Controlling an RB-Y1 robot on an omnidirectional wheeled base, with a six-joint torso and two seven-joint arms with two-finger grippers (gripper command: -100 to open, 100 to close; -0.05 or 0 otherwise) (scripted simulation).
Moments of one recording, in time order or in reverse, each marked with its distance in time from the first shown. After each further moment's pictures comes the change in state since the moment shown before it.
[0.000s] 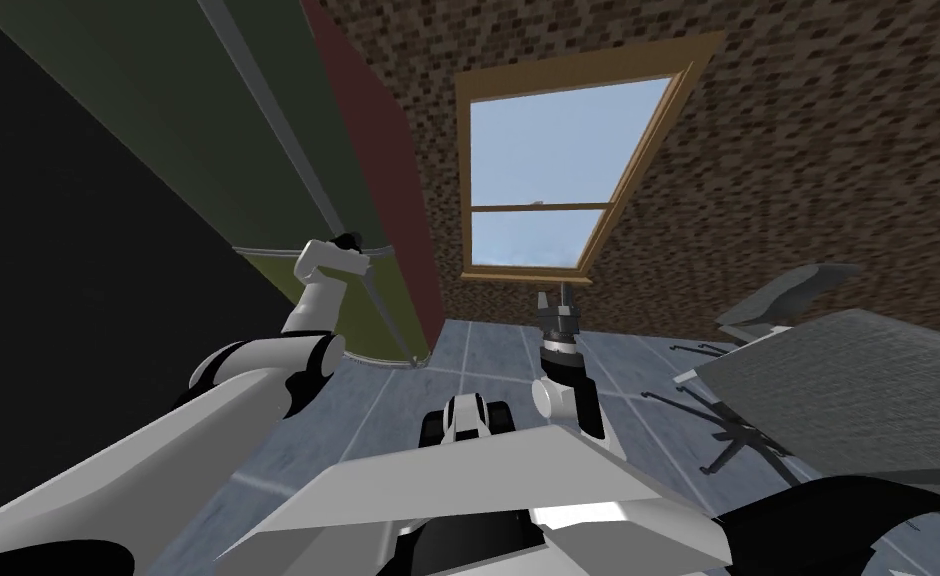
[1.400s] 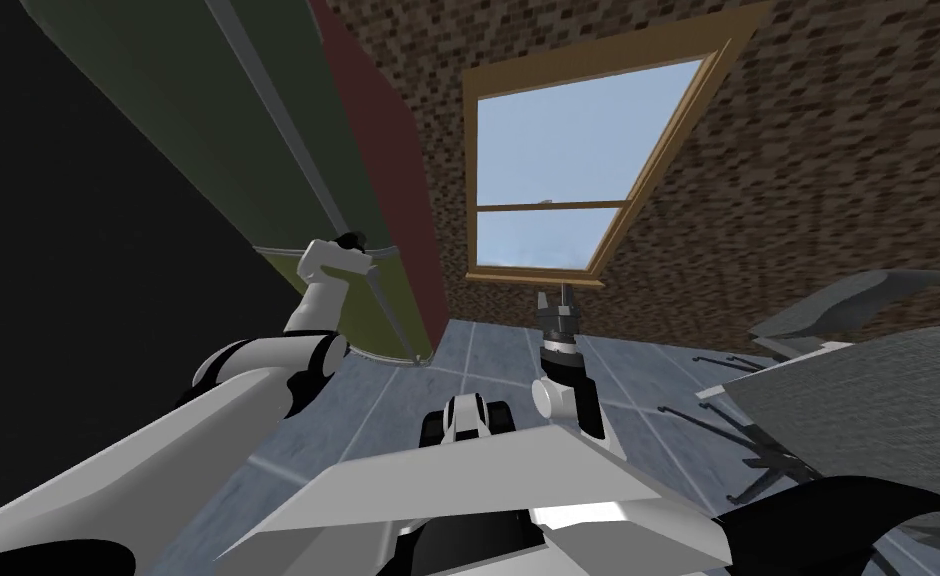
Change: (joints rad) left arm -0.005 -0.006 -0.017 -0.005 0.024 -0.017 -0.009; right arm 0.001 0.000 0.000 0.000 0.000 0.000 0.000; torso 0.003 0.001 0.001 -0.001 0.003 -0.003
